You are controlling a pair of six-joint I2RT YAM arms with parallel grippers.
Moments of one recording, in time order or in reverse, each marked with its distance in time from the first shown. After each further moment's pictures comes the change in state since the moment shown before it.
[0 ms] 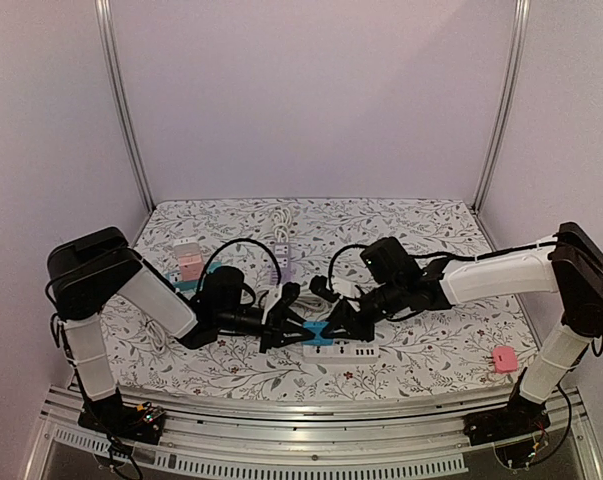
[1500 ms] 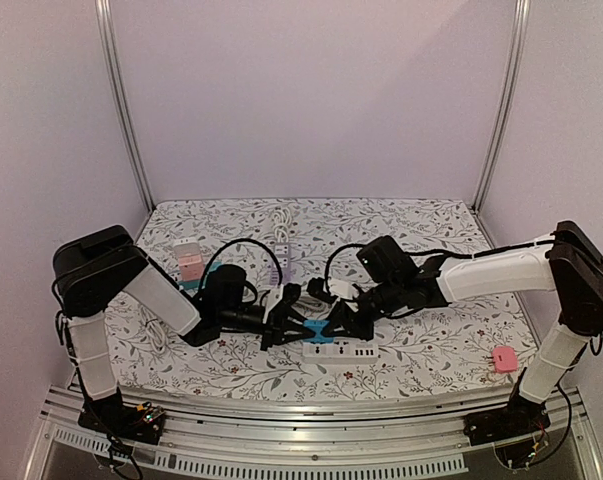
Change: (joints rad) left arm 0.016 0.042 0.031 0.001 0.025 0.081; right arm 0.003 0.018 0.034 -0.054 0.060 -0.078
